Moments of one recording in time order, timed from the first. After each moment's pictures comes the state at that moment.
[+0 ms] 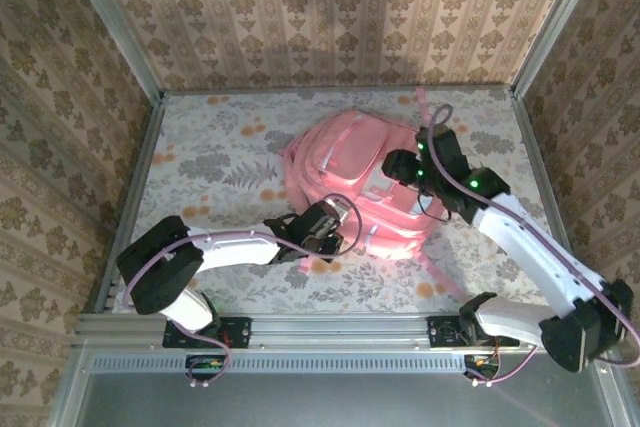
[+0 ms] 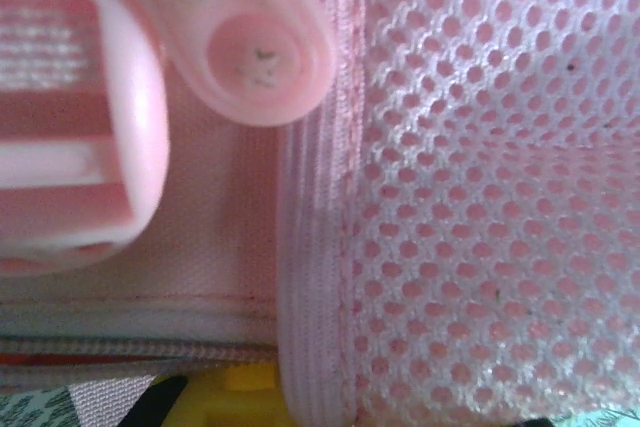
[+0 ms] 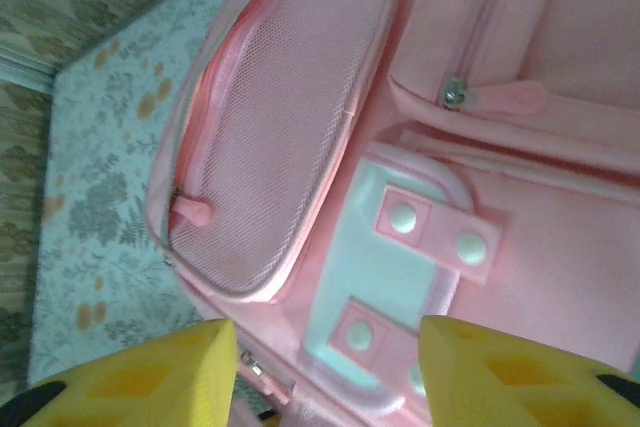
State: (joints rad) left arm -1.04 1.55 0.75 -0.11 -0.03 -0.36; right arm 0.46 1.14 1.08 -0.65 0.04 0.81
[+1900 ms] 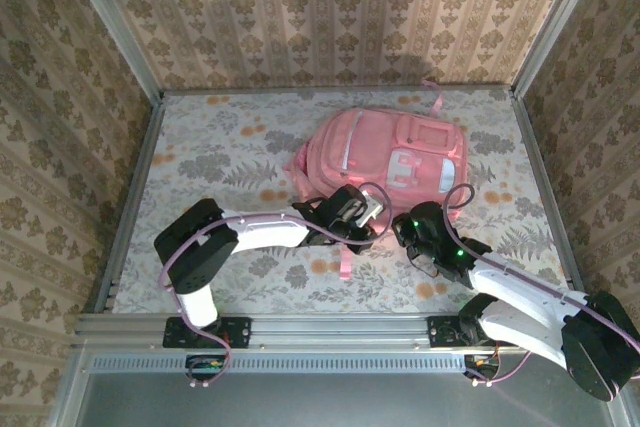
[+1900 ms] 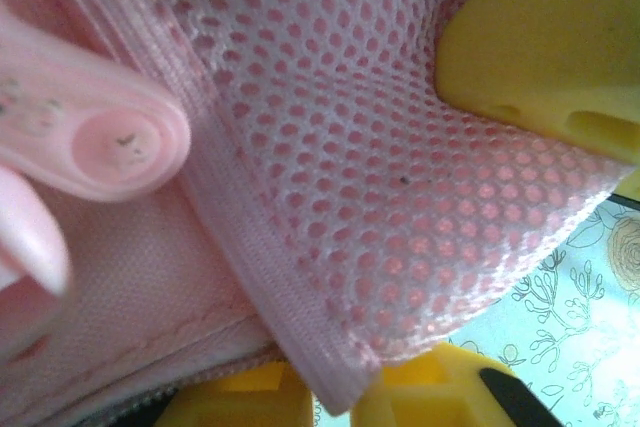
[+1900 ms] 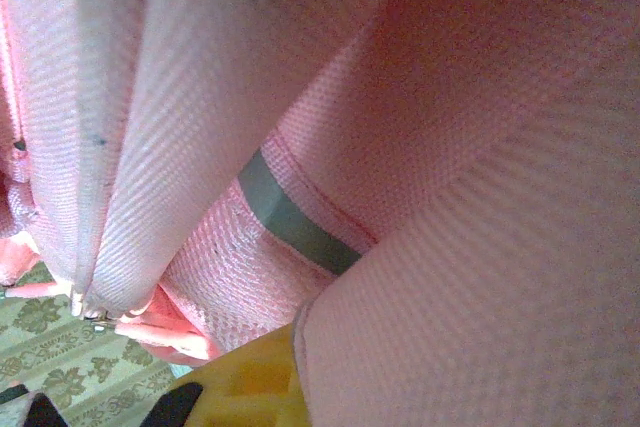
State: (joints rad) left arm -1.05 1.77 1.01 -0.10 0.21 -0.29; right arm 0.59 0.97 0.37 -0.08 0.10 1.59
